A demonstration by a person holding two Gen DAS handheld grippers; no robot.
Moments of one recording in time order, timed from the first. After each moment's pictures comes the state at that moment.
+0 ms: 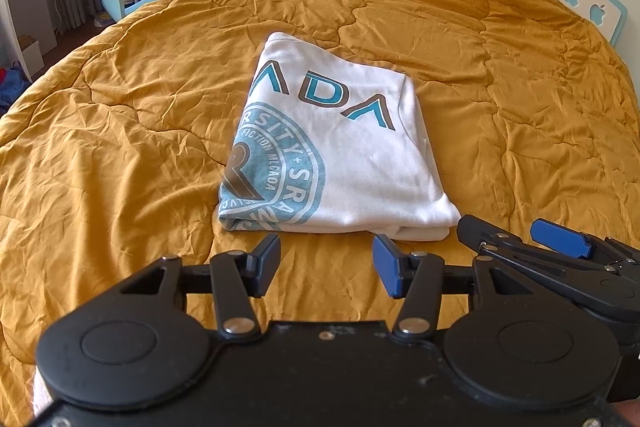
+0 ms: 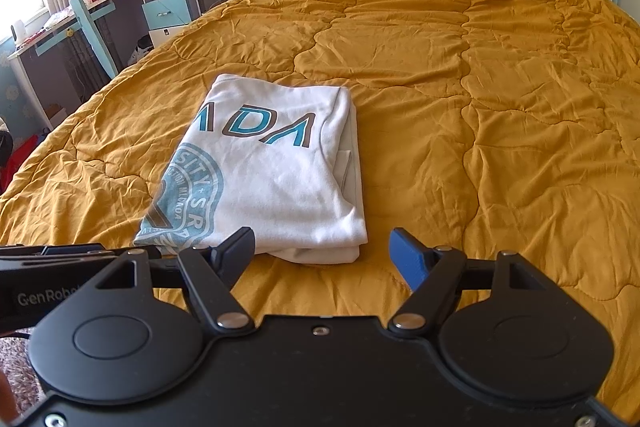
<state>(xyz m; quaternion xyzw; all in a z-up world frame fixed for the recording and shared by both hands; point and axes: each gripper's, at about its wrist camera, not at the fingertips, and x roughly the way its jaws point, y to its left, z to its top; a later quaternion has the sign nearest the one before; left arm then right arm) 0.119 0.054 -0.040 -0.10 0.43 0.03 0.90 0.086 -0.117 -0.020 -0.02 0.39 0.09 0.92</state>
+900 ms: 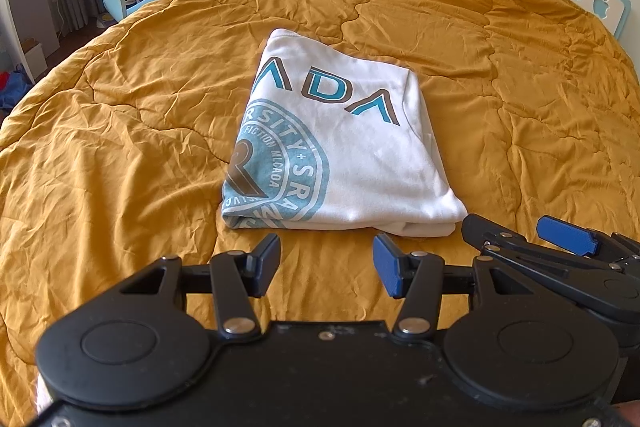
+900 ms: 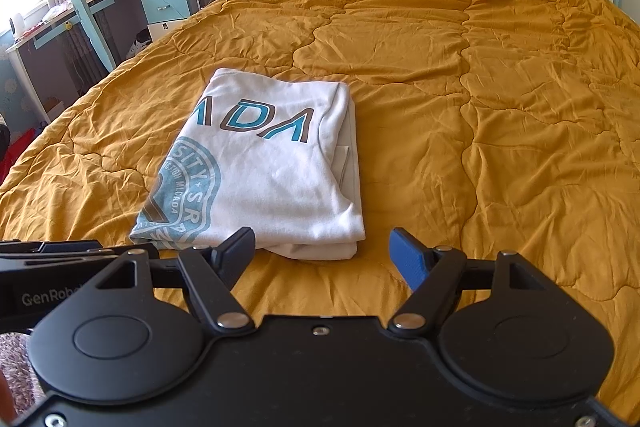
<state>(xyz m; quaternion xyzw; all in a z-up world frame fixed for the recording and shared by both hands) 0.122 0.054 -0.043 -0.09 0.43 0.03 0.90 0.086 -0.117 -0.024 -0.03 0.39 0.09 0.92</state>
